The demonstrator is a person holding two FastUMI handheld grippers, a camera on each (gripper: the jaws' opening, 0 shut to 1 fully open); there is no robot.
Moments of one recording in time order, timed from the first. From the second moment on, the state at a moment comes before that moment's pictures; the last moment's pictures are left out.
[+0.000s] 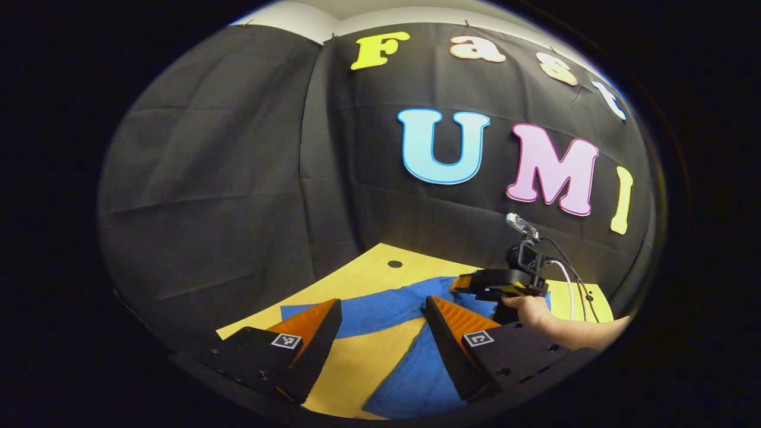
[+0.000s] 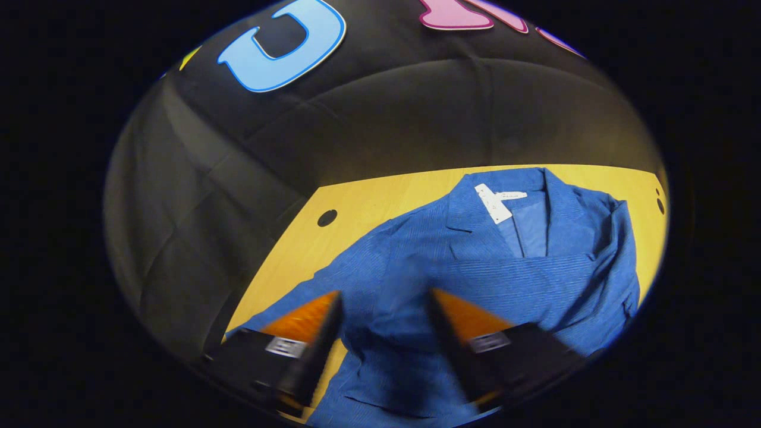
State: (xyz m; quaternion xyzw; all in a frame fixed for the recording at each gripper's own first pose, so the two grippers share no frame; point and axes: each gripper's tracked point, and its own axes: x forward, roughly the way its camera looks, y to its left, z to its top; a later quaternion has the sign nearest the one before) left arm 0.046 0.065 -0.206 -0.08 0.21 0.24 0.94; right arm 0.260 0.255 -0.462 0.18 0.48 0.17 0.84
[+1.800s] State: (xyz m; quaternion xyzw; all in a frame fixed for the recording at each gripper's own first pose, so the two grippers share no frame) left arm 0.062 0.240 -0.453 -0.20 0.51 0.32 0.77; right arm 0.132 0.023 -0.304 0.04 0.23 0.14 0.96
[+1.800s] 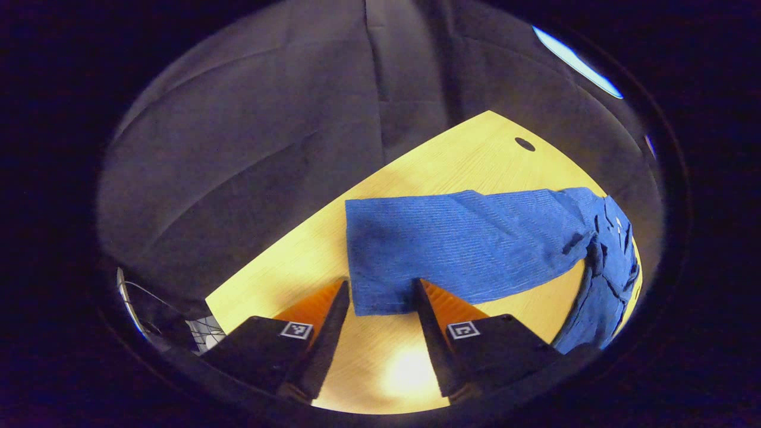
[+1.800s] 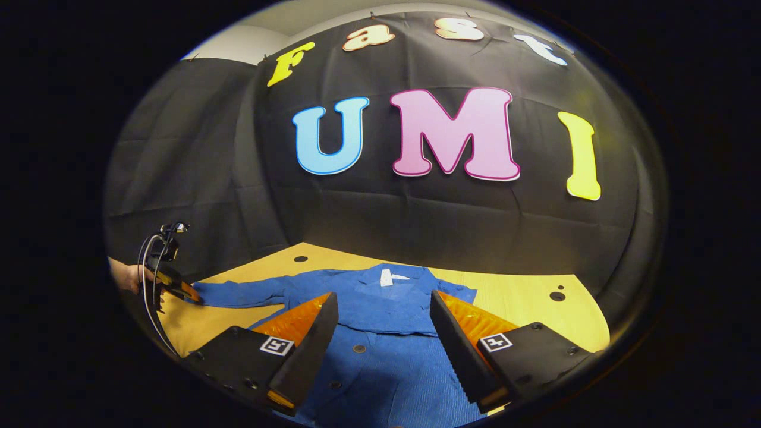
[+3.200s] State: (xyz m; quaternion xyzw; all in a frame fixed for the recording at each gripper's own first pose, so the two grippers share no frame) left arm 0.369 -0.098 -0.259 -0.13 0.25 -0.01 0.96; right arm 0.106 -0.135 -0.348 0.04 0.30 0.00 0.95
